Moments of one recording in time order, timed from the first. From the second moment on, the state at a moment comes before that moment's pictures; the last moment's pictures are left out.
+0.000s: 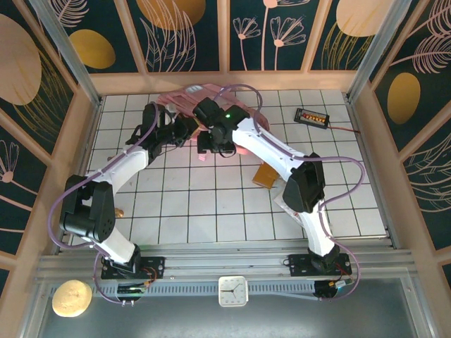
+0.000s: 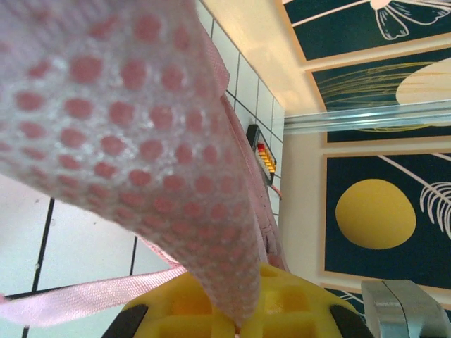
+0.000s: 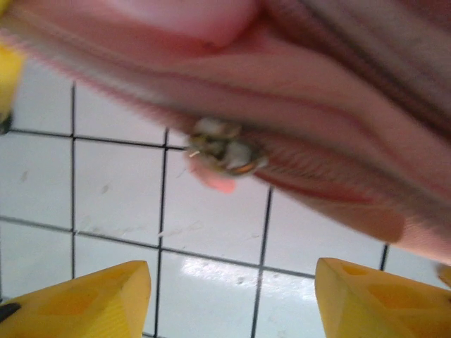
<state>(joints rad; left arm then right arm) -0.29 1.61 1.11 0.05 0.51 -1.12 0.83 2.13 2.14 -1.18 0.08 0.67</state>
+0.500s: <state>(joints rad) -0.32 1.63 1.12 0.05 0.51 -1.16 0.74 2.00 1.86 -0.91 -0.03 0.80</state>
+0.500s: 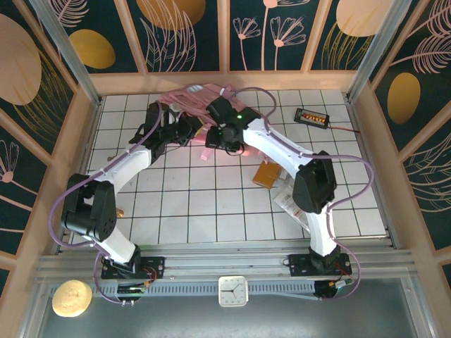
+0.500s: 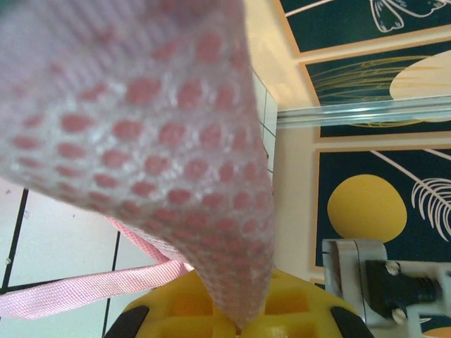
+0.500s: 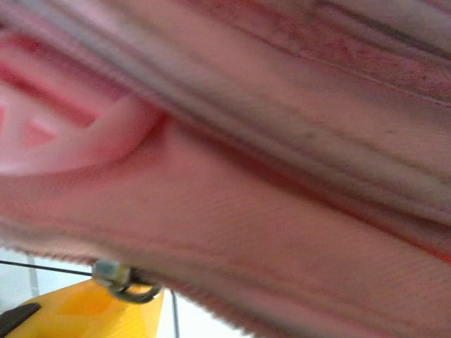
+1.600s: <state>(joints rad) -0.37 1.68 1.27 0.09 0.44 -1.37 0.64 1.59 1.16 0.06 -0.25 1.34</state>
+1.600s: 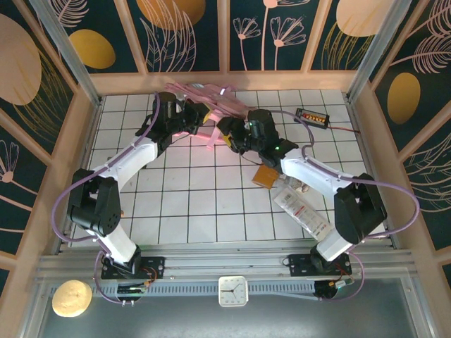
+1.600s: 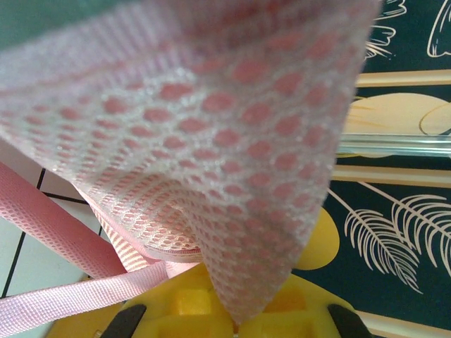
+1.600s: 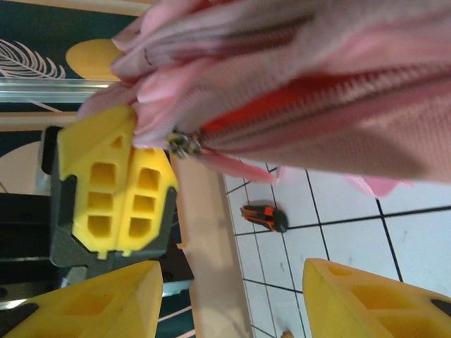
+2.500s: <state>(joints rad) -0.39 1.70 1.28 0.10 0.41 -1.40 0.59 1.70 1.28 0.06 -0.28 1.23</state>
